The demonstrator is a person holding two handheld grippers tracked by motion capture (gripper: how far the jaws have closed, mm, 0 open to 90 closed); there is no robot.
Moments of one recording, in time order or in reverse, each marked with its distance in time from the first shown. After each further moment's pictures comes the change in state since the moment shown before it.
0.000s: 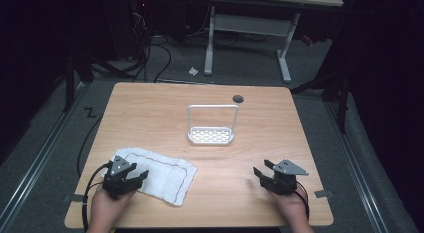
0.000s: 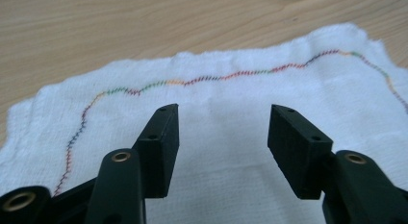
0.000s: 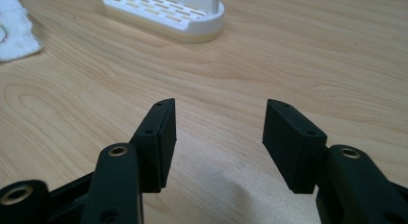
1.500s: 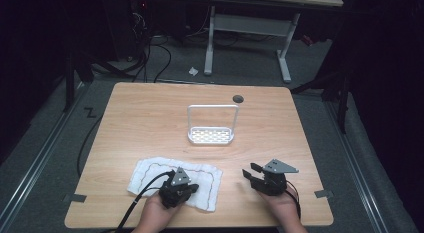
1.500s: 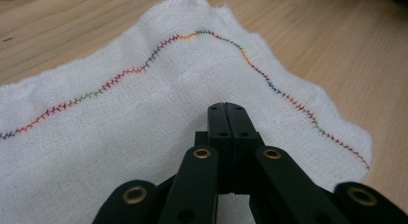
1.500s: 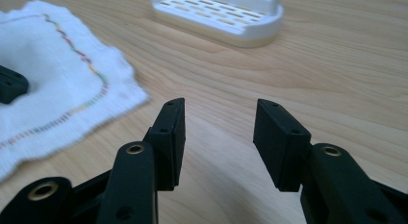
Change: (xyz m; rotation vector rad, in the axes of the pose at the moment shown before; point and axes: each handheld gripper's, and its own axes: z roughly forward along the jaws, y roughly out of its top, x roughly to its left) left arm -0.136 0.023 0.058 0.102 -0.357 0.185; right arm 0.030 0.012 0.013 0.036 0.140 0.027
